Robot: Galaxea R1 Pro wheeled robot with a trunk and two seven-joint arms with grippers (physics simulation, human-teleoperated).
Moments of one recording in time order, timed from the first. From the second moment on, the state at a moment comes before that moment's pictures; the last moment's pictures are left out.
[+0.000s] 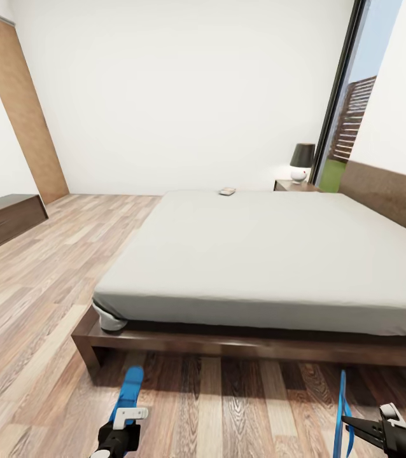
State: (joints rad) left arm -0.33 -0.03 -0.08 -0.45 0.04 -0.05 0.12; right arm -0.37 -0.58 -0.01 -0.37 -0.39 0.51 1.47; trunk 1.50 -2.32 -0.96
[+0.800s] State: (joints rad) left arm -0.33 -0.02 -0.04 -0.45 0.05 -0.13 0.13; right arm -0.37 -0.58 -0.01 -0.37 -0.39 0.50 1.46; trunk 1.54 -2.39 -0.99
